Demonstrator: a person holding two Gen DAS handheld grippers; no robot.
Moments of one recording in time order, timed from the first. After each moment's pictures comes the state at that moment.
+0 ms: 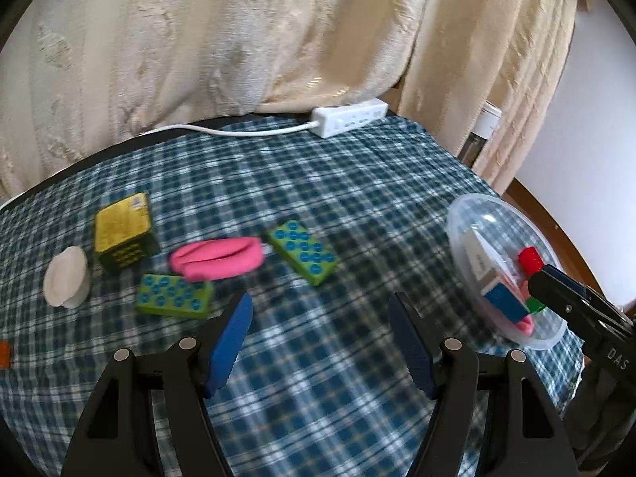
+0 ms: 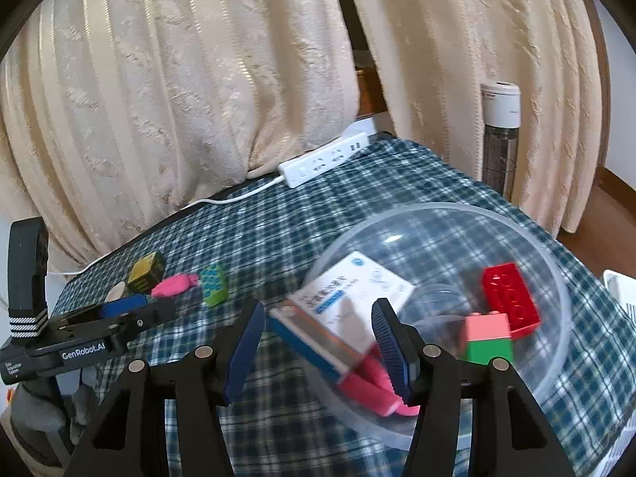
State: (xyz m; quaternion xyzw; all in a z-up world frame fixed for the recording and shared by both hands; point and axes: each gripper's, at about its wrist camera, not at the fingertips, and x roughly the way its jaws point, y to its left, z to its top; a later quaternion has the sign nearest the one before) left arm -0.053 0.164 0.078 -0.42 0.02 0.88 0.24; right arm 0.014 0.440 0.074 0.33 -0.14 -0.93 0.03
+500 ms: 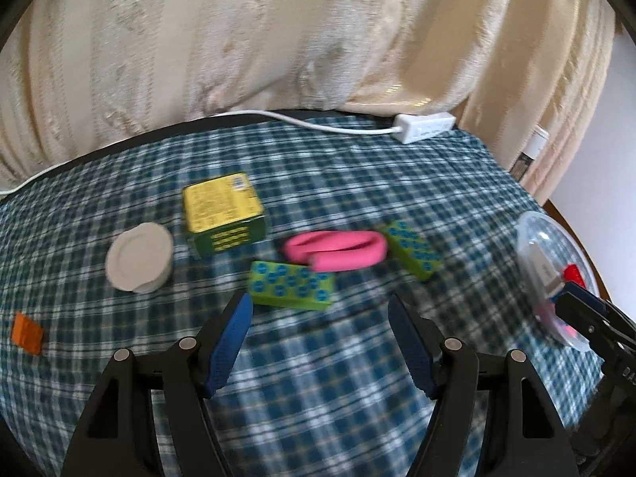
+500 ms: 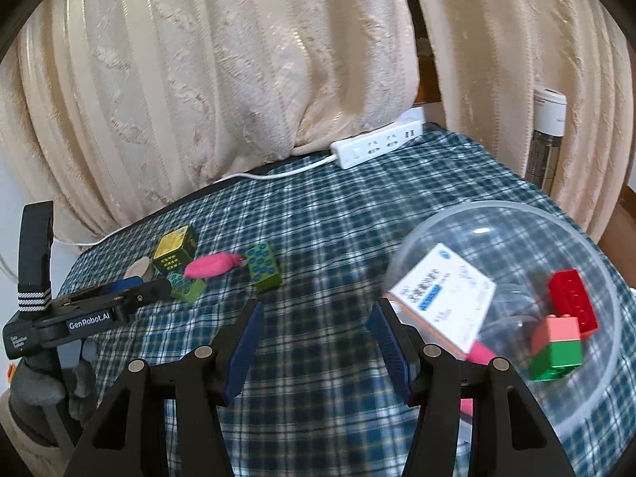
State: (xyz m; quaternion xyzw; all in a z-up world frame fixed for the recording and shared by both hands) left arm -0.074 0.087 0.065 -0.43 0.00 0.89 0.17; right arm -0.007 0.382 0.067 0.36 -0.11 -0.92 0.07
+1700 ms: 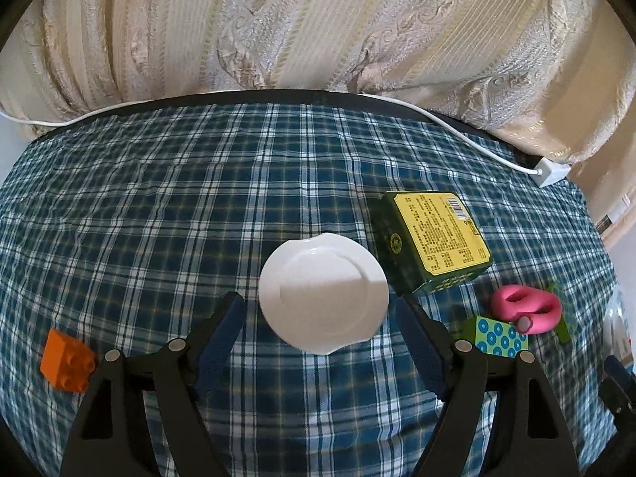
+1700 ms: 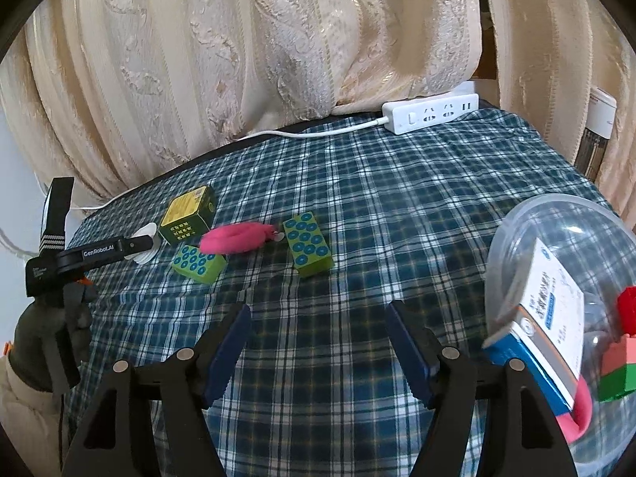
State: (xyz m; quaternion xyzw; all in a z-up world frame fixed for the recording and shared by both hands) left arm -0.153 -0.024 0.024 -0.46 -0.06 0.88 0.05; right arm -0.049 0.330 0.037 0.41 -0.08 -0.90 0.11
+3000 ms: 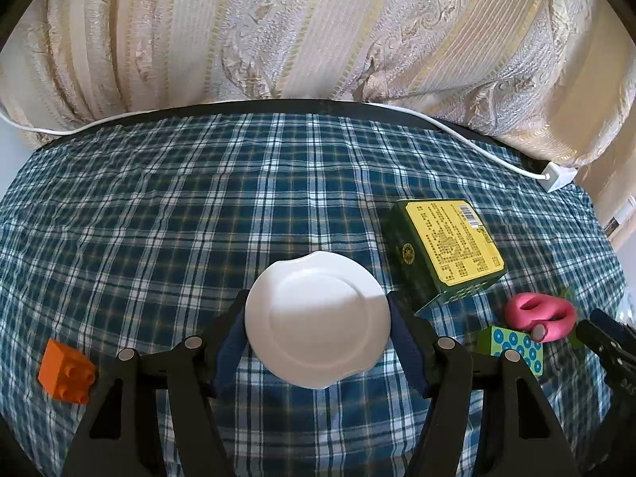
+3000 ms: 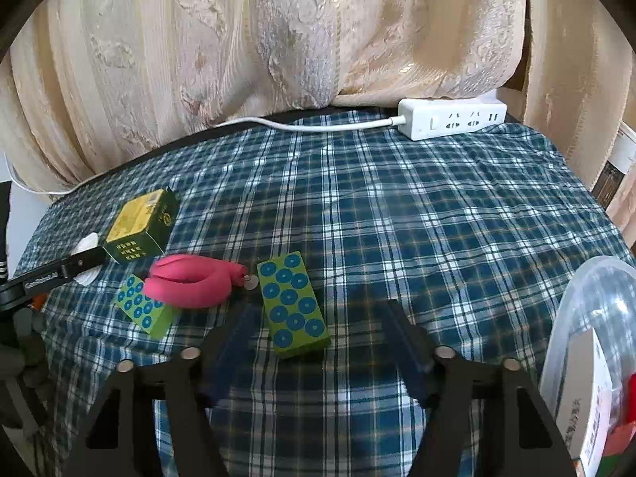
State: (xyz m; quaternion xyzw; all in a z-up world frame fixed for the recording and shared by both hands) left arm -0.150 -0.022 0.022 -0.44 -0.05 0.90 0.03; right arm -0.124 0.306 0.014 0.43 -0.02 -0.90 0.09
